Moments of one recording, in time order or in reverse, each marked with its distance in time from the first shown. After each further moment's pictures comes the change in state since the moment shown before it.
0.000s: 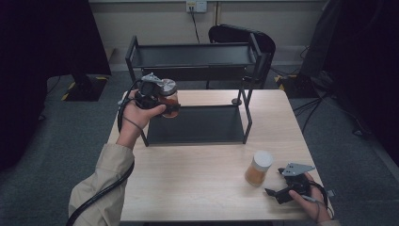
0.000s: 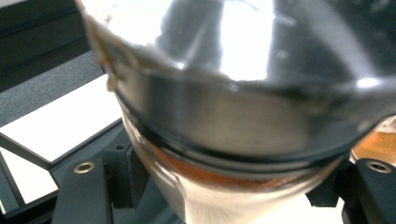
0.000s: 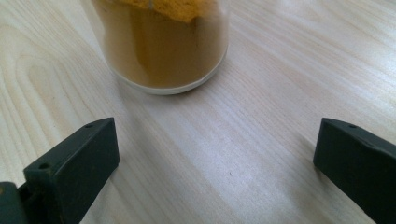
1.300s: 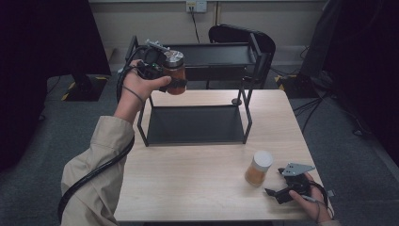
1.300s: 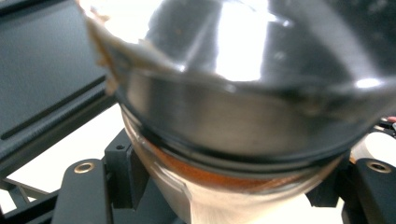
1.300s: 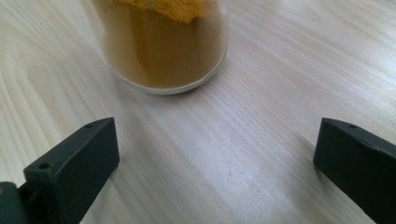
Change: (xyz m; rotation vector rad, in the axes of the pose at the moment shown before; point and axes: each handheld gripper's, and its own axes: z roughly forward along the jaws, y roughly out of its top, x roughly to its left) left arm -0.009 0.082 -0.031 0.006 -0.035 0.034; right arm 0.000 0.000 0.000 0.000 0.000 0.001
